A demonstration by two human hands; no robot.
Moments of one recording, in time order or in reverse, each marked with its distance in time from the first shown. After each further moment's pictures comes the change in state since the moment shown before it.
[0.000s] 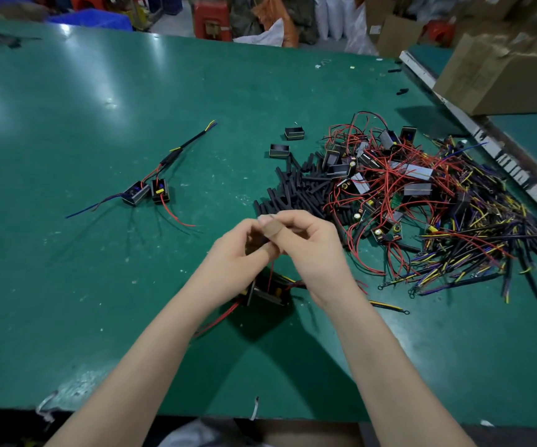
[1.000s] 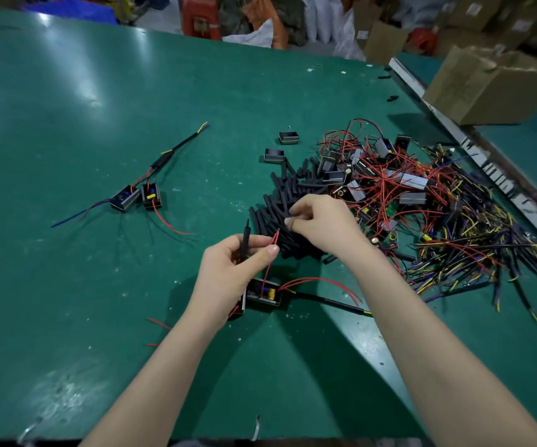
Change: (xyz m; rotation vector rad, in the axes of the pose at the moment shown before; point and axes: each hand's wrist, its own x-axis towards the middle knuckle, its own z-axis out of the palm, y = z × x) left_hand 0.005 -0.018 0.007 -0.356 0.218 -0.074; right_hand 0.072 -0.009 -0.039 -1.061 -0.090 0.144
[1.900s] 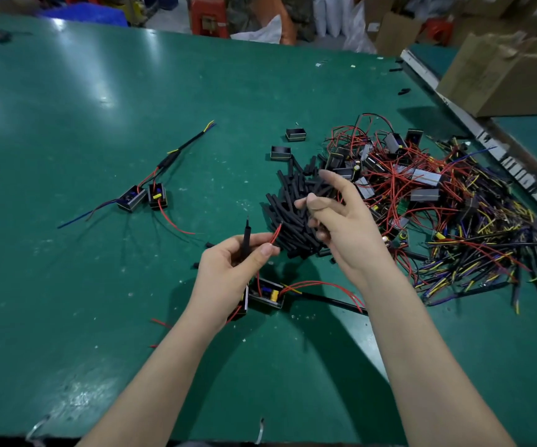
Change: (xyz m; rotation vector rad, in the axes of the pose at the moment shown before) left_hand -0.004 -0.001 -0.006 -0.051 -0.060 0.042; right_hand -0.028 0.004 0.007 1.110 0.063 -0.019
